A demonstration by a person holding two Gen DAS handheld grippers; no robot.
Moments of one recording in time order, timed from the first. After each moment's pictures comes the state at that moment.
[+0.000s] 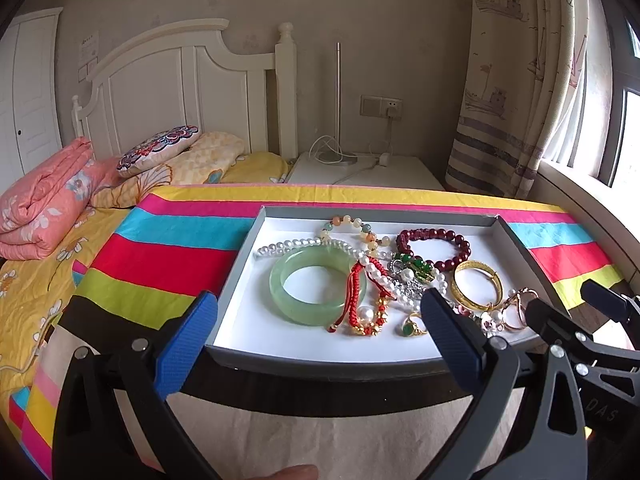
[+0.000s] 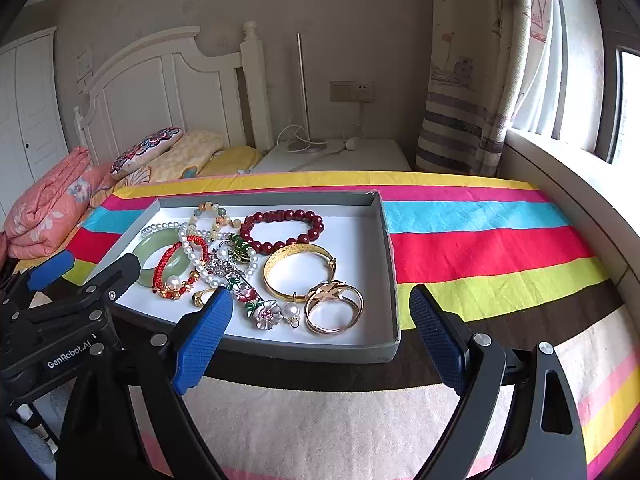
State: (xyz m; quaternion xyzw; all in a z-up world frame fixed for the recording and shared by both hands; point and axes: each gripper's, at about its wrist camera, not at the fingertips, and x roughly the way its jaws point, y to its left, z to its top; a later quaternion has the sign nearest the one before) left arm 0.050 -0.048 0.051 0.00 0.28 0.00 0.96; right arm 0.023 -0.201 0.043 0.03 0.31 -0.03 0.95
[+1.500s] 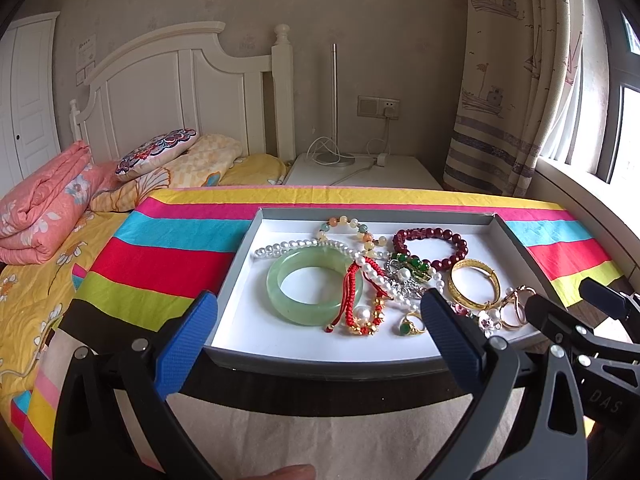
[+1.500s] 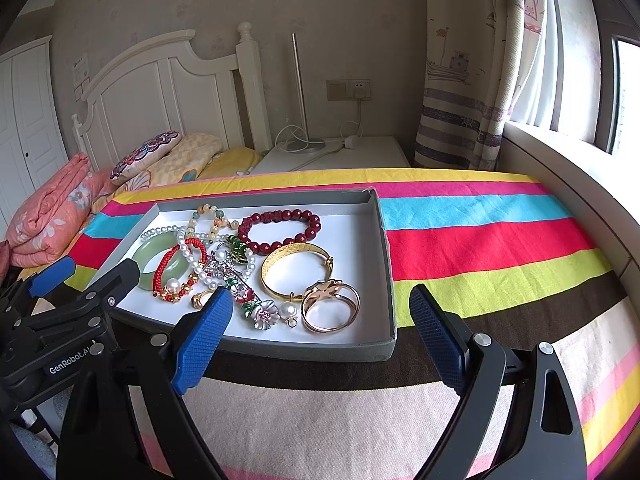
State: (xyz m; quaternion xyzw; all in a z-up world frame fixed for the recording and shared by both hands) left arm 0.050 -0.051 0.052 0.01 0.28 -0.01 0.96; right arm 0.021 -0.204 0.042 0.04 0.31 -0.03 0.95
